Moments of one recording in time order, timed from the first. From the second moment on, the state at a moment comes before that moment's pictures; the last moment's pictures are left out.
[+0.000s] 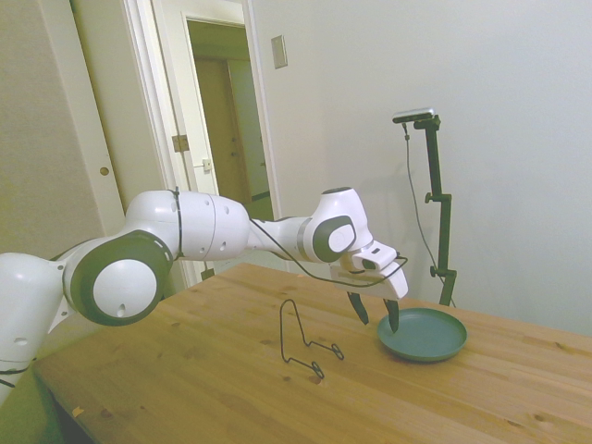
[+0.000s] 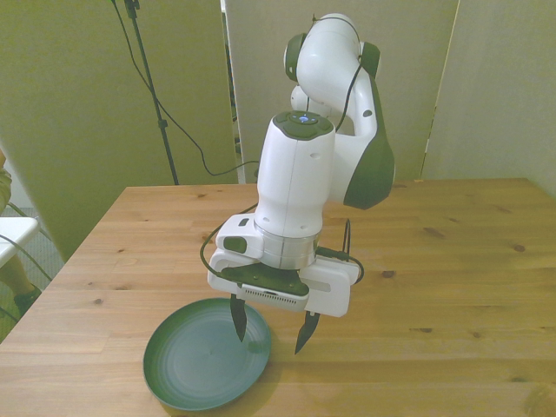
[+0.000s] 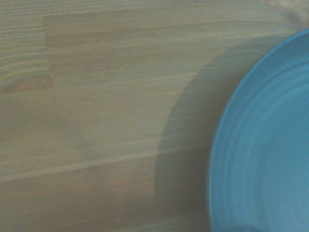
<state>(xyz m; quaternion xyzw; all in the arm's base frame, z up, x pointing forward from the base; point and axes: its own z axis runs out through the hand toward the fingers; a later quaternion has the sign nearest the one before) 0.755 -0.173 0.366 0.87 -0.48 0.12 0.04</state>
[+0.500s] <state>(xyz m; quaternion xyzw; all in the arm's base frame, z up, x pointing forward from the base) 0.759 -0.180 0.361 0.86 -0.49 0.12 0.06</state>
